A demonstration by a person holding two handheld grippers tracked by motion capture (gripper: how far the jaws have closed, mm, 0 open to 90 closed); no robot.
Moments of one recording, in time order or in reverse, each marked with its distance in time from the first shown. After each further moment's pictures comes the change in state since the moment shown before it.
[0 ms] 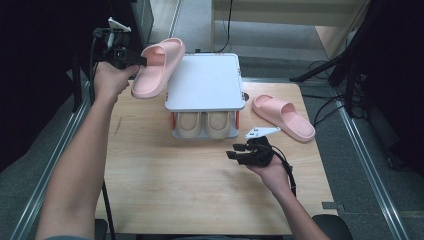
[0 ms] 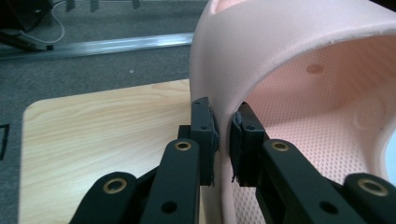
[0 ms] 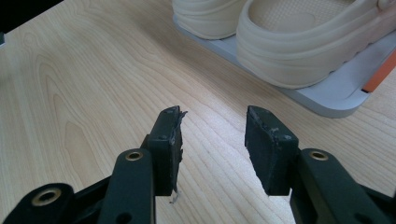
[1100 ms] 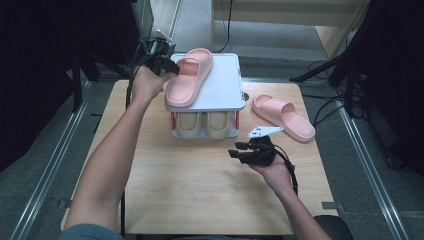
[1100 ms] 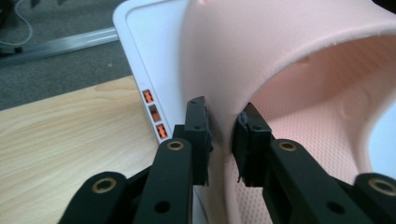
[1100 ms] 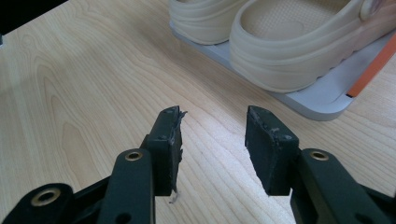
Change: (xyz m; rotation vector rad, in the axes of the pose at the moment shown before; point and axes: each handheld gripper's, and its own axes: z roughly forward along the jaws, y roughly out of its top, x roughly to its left) left arm -0.067 -0.002 0.060 0.088 -0.031 0.114; right arm -0.002 0.001 -0.007 -0.017 -0.011 -0.011
